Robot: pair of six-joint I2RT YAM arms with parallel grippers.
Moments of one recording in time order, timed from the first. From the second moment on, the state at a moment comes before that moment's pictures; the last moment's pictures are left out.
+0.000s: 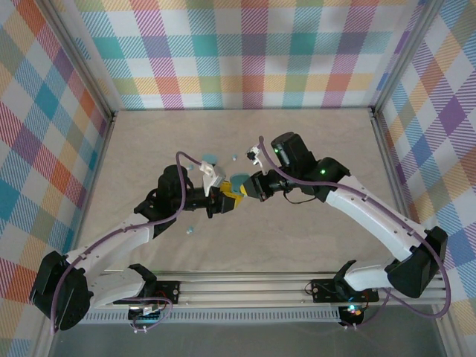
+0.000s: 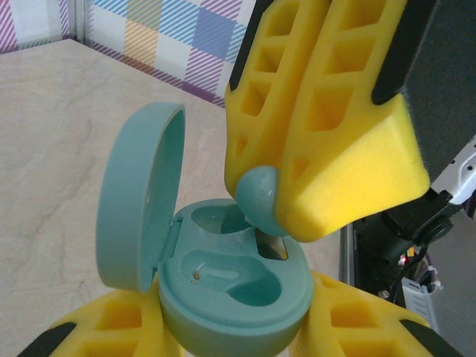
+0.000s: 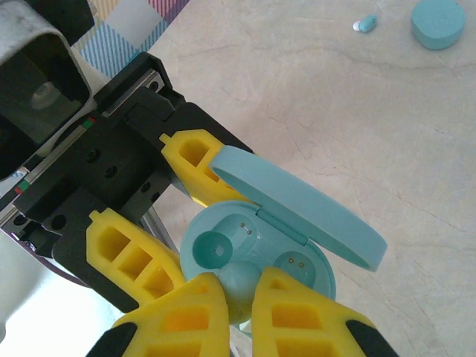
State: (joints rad) left arm -0.59 1.10 0.67 0.14 0.71 -0.10; right arm 0.75 1.33 1.32 -0.75 -0.44 0.22
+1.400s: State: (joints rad) left arm -0.61 1.11 0.68 0.16 0.73 -0.13; right arm 0.68 1.33 1.30 -0.76 -0.56 0.18
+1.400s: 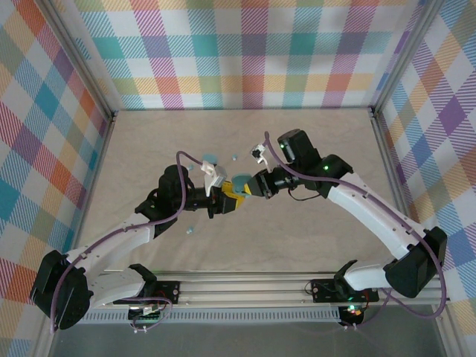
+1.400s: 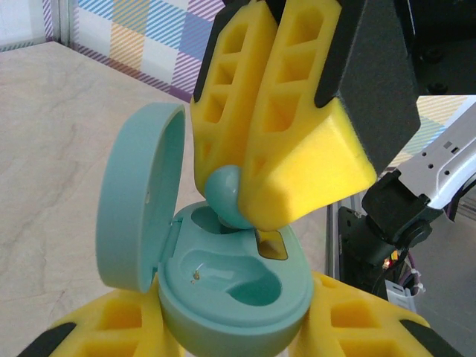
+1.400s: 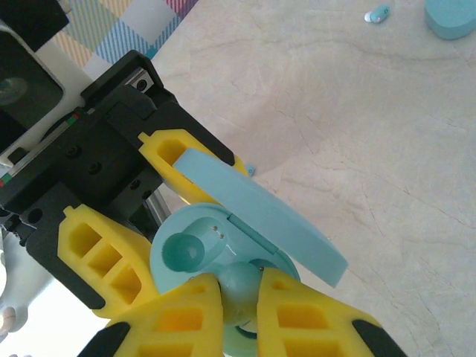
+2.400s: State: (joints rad) left arm -0.62 1.11 0.69 0.15 0.72 -0.13; right arm 0.67 1.33 1.30 -0.77 -0.59 0.17
